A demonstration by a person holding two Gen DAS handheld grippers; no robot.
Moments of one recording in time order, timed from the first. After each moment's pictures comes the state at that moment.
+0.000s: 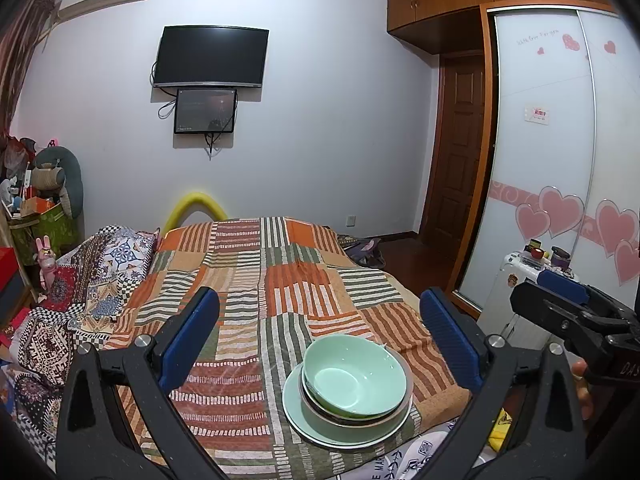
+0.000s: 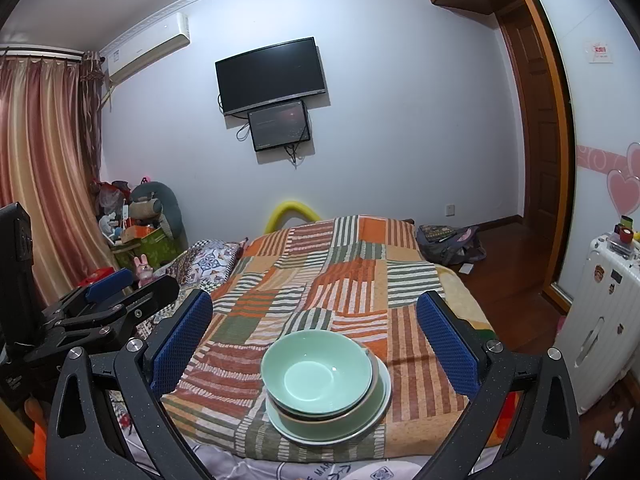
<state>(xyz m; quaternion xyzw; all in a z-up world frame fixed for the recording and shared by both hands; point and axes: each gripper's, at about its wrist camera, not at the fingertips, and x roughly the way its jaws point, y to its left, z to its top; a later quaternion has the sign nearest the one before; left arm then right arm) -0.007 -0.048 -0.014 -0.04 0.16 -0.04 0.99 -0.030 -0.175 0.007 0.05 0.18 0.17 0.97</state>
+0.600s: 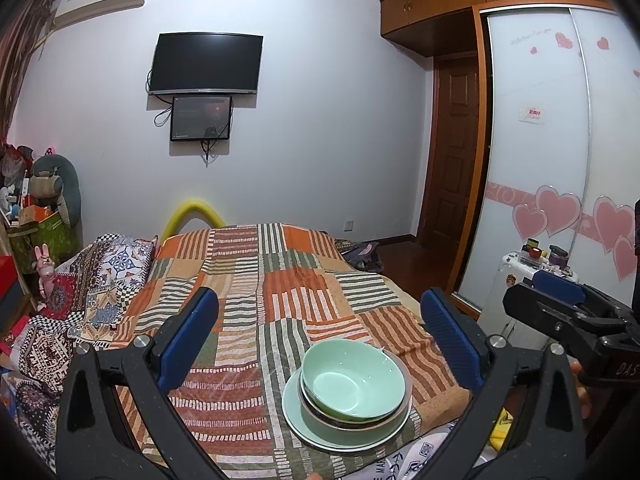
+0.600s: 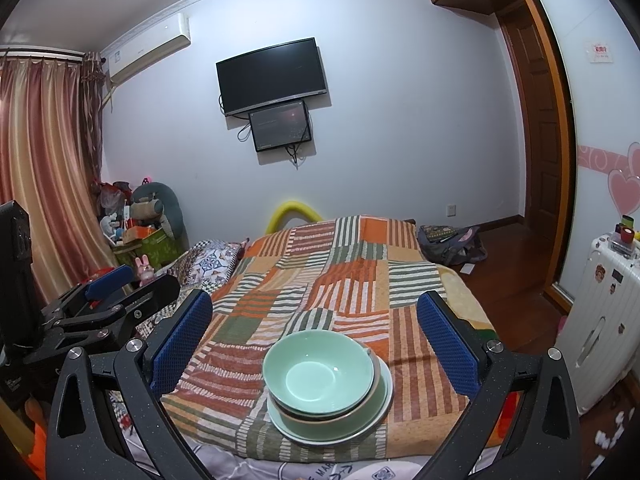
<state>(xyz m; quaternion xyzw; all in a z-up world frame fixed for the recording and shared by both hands) -0.009 -0.051 -0.010 -0.03 0.15 -0.05 0.99 -0.031 -0.173 0.009 0.05 0.18 0.18 0.97</state>
